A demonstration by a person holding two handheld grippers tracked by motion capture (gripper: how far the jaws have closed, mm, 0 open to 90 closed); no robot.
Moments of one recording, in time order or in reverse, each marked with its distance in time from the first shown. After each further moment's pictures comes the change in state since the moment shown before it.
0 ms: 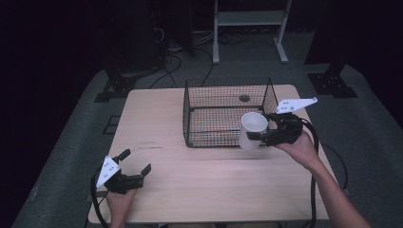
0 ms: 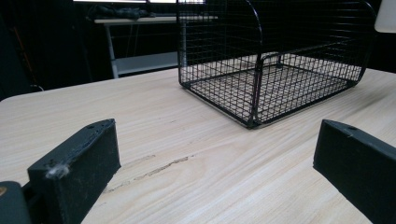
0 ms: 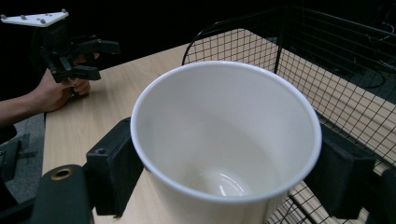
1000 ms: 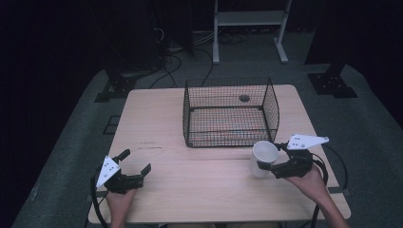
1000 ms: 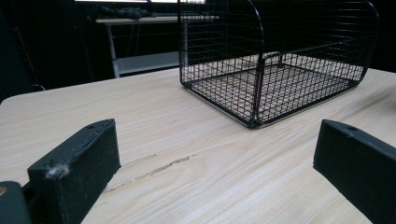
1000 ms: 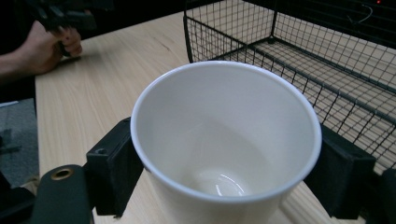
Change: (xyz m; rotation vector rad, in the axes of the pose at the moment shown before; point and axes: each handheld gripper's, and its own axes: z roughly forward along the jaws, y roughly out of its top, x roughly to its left) left arm 0.000 0.000 -0.001 0.004 0.006 0.001; right arm 0.033 -0.087 -0.018 0.002 -0.063 0.035
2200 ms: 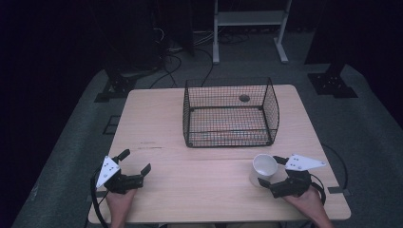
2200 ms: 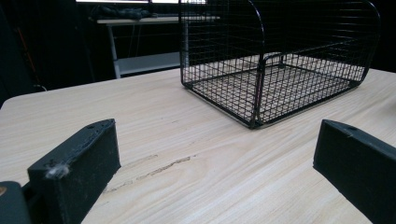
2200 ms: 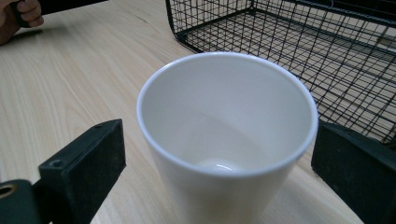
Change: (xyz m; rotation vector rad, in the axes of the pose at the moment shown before) left arm 0.000 0.000 0.000 -0.002 0.004 0.002; right arm 0.024 -0.056 0.009 0.007 -0.135 0.013
